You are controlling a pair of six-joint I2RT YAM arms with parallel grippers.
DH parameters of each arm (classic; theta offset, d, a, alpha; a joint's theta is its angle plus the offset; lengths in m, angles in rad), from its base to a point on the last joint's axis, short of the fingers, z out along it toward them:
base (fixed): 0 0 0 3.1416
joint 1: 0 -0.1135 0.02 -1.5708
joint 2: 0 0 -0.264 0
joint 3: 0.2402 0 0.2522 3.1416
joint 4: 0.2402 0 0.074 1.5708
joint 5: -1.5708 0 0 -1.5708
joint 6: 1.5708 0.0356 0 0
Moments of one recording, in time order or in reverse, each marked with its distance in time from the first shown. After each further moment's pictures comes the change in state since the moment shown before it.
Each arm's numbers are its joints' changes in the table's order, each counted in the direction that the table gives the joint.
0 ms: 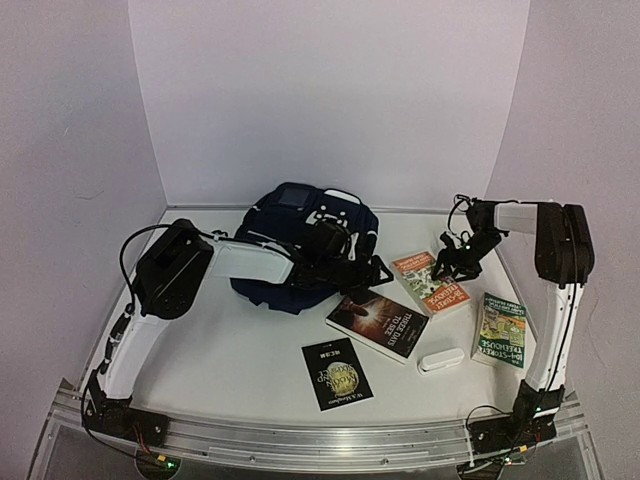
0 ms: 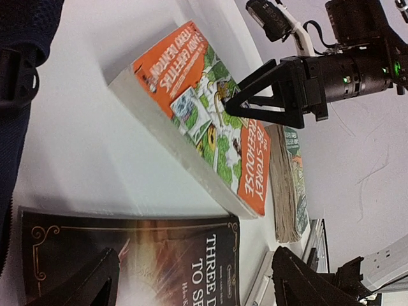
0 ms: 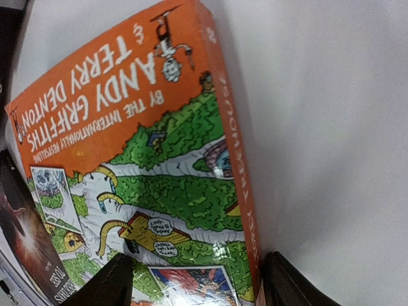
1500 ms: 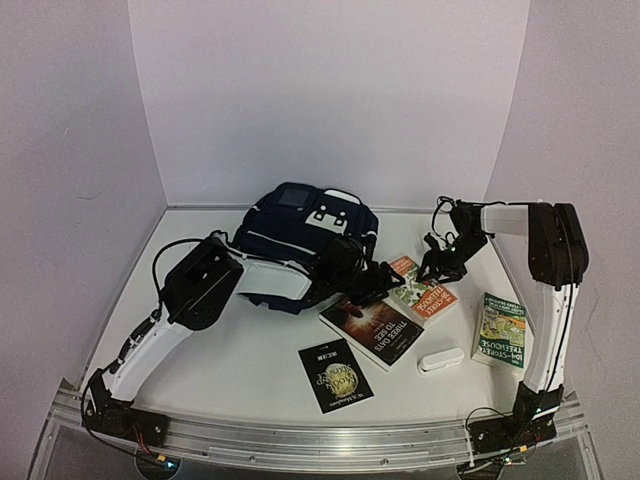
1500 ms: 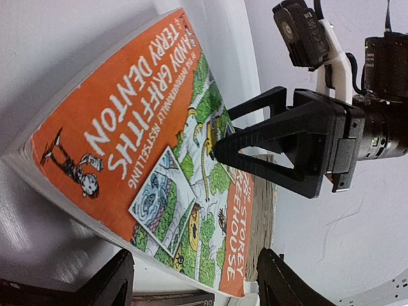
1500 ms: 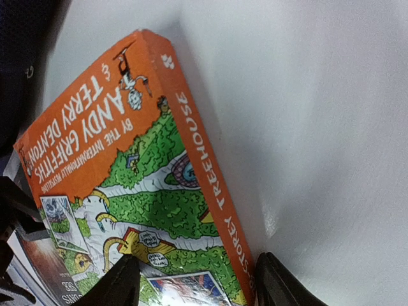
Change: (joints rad) left arm 0.033 -0.211 0.168 -0.156 -0.001 -0.330; right arm -0.102 0.006 -0.028 -0.055 0.039 0.063
